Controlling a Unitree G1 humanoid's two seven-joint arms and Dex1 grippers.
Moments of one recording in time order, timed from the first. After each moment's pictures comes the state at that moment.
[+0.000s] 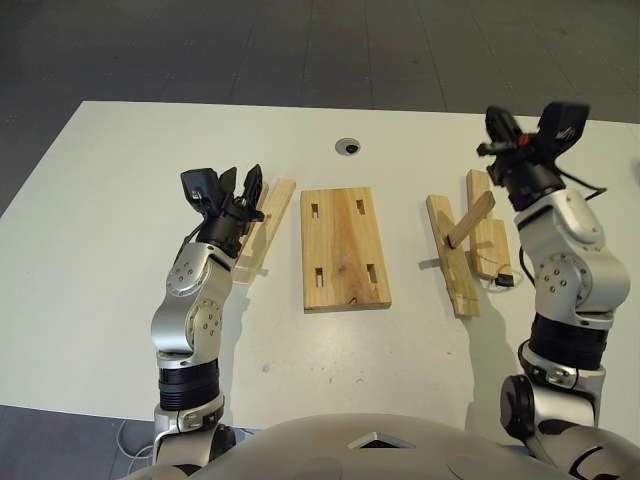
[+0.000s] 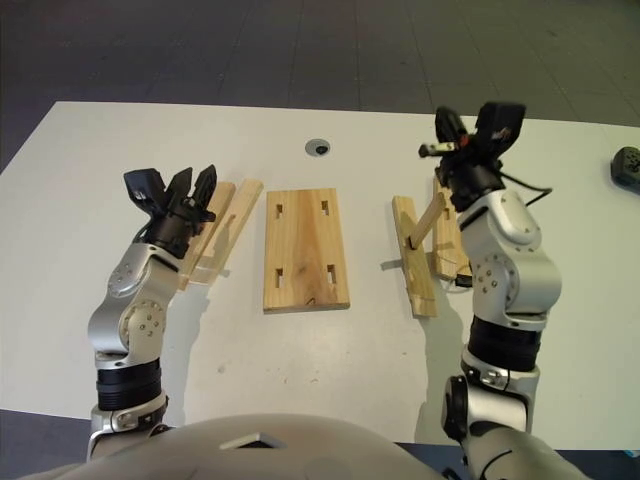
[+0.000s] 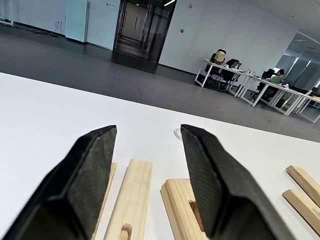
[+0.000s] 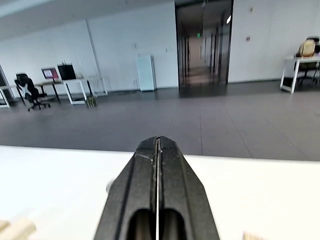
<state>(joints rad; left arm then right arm) -0.09 0.06 0.11 -0.34 -0.38 0.45 -0.09 -0.38 -0.34 -0.28 -0.31 0.51 0.60 0.14</state>
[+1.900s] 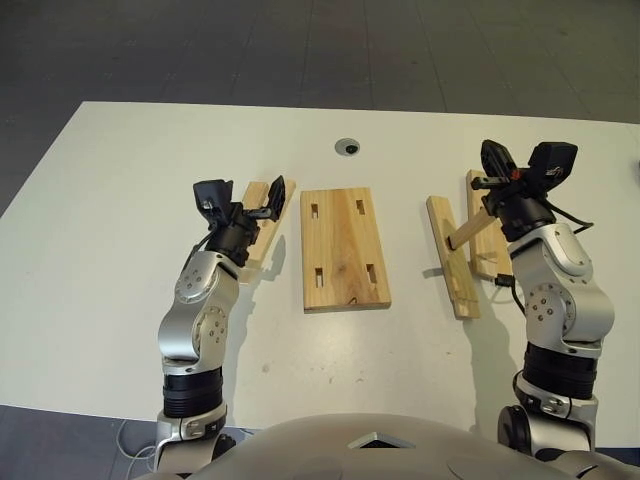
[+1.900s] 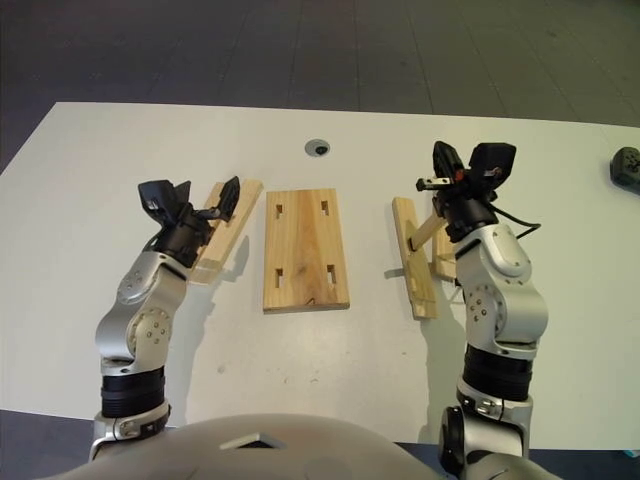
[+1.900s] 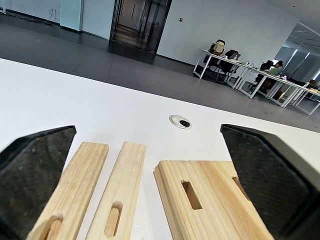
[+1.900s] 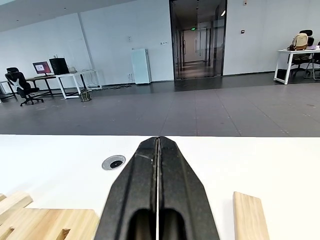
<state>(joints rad) -0.04 0.05 0.07 -0.35 -0.38 0.45 -0.09 -0.17 -0.29 -0.26 -0.32 0.46 0.51 0.18</state>
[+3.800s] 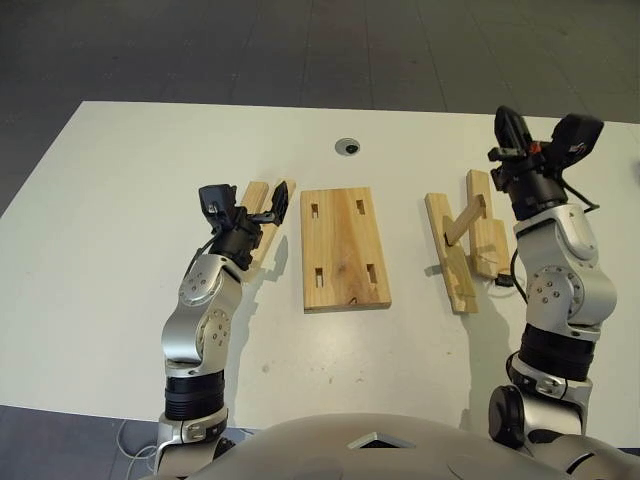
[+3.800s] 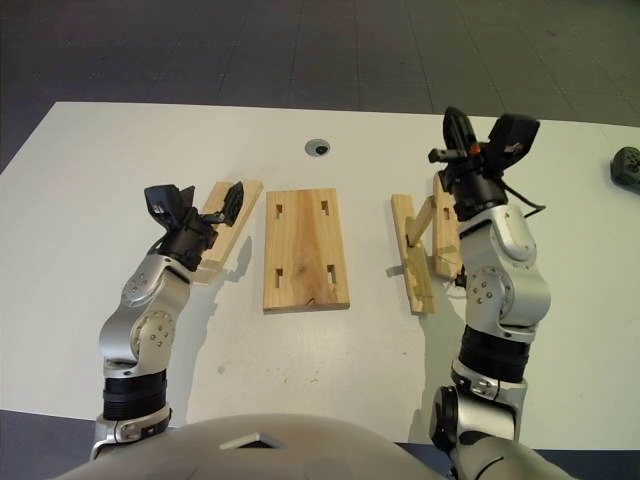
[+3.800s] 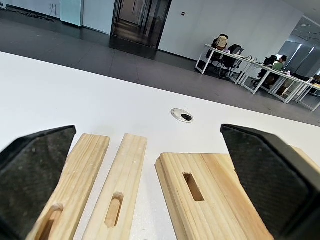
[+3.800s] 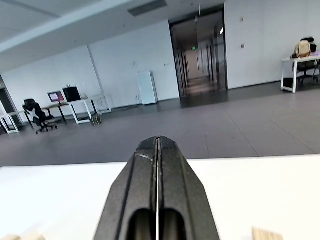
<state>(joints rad) -0.03 0.05 0.05 -0.34 -0.37 0.45 -0.08 -0.29 -0.27 -0.32 -0.30 0.54 0.45 0.19</state>
